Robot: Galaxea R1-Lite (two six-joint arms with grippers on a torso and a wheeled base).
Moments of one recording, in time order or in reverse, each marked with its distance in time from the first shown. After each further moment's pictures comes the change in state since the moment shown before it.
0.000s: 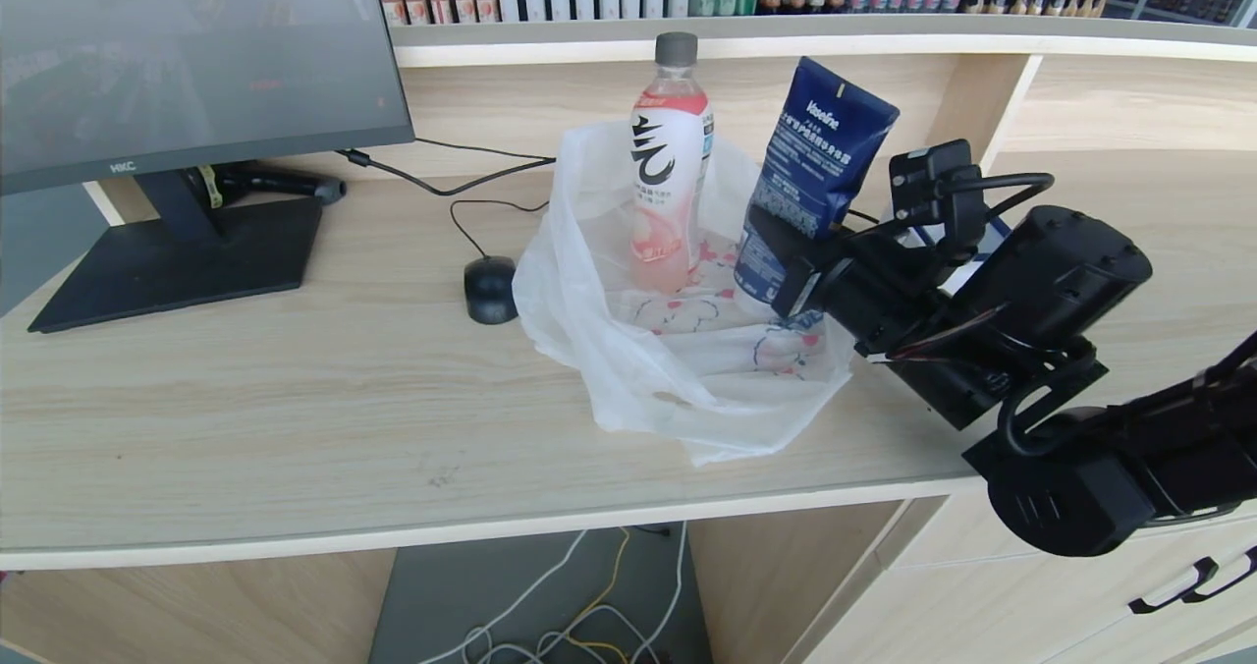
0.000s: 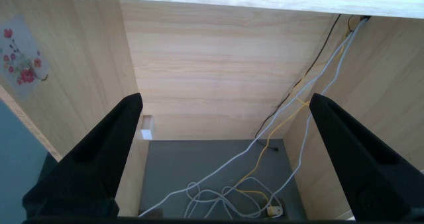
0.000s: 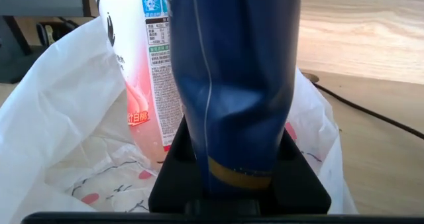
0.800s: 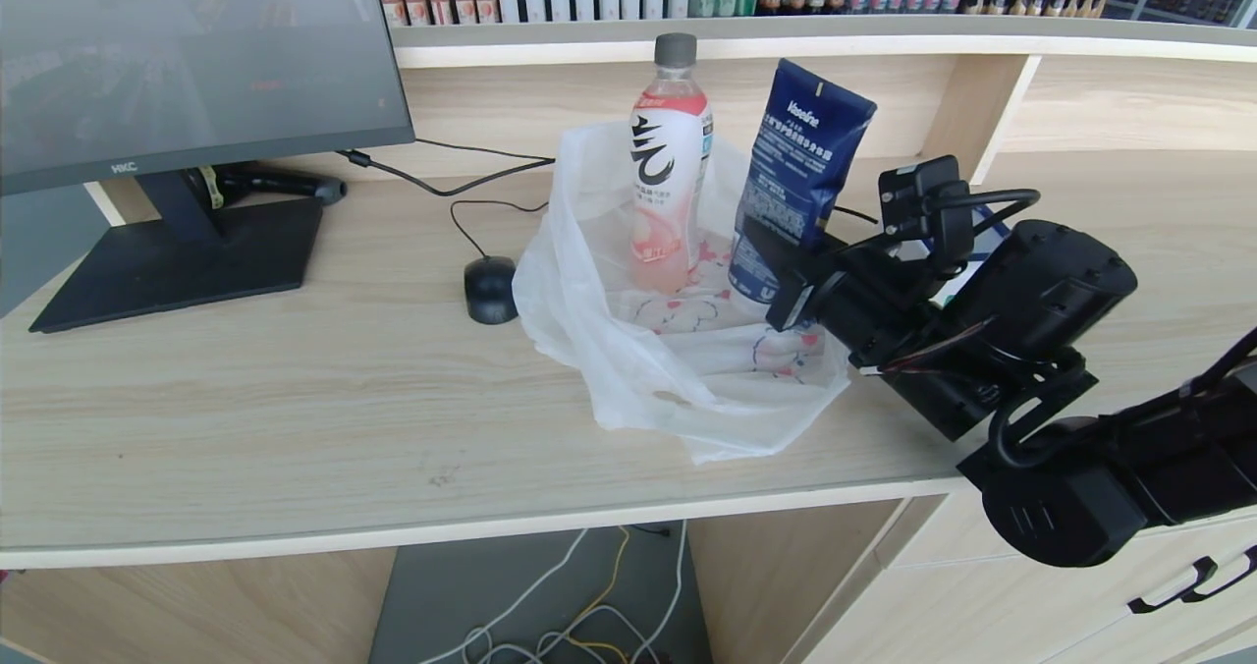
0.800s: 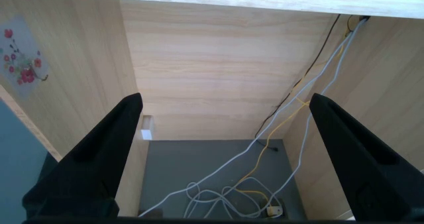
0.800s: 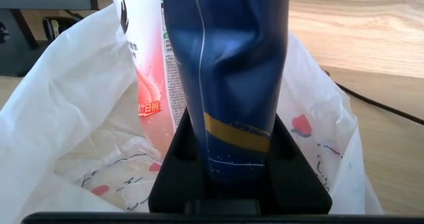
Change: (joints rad) left arm 0.000 0.000 0.000 0.000 0.000 0.000; right arm 0.007 0.016 0.021 0.003 -0.001 0.000
